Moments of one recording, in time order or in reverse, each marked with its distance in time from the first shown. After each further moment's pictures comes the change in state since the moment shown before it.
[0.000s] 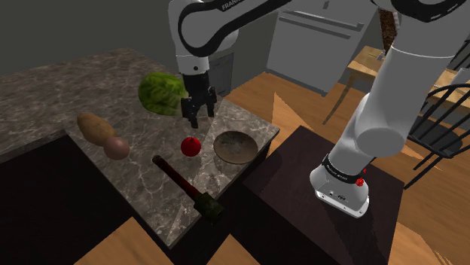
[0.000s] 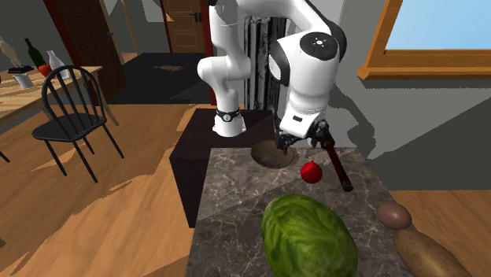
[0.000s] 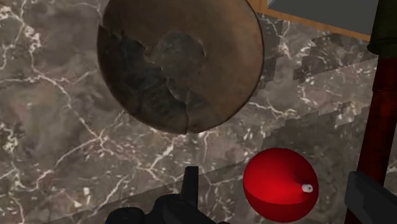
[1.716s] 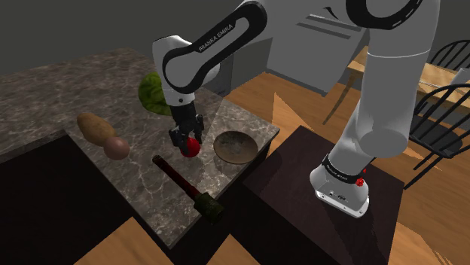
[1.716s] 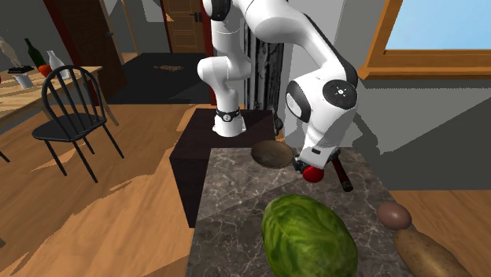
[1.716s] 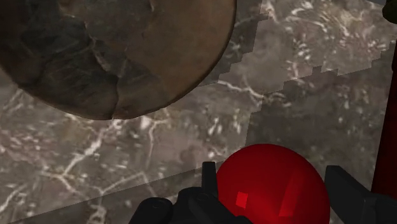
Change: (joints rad) arm 0.065 0.222 0.029 0.066 -0.021 0.122 0.056
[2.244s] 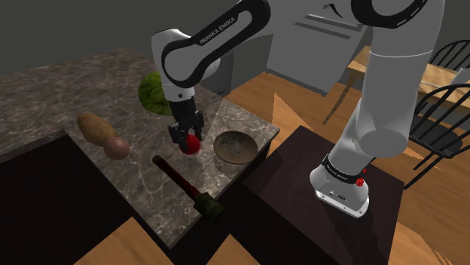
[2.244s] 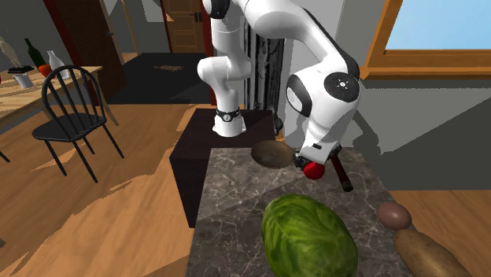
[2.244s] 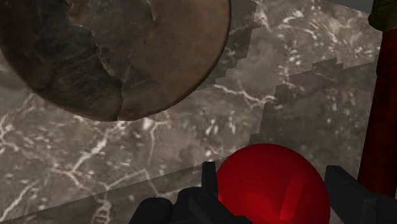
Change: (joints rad) arm -0.004 -0.025 0.002 0.009 0.005 -0.033 0.002
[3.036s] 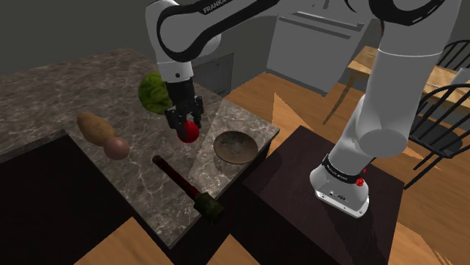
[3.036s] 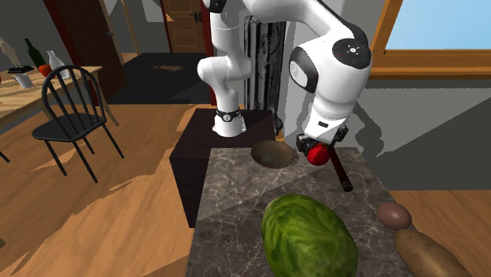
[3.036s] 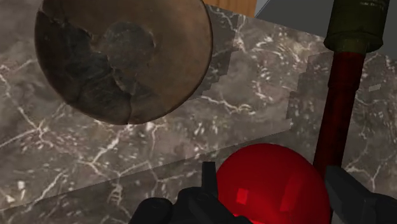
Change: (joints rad) arm -0.009 -0.081 0.006 0.059 0.015 -0.136 0.017
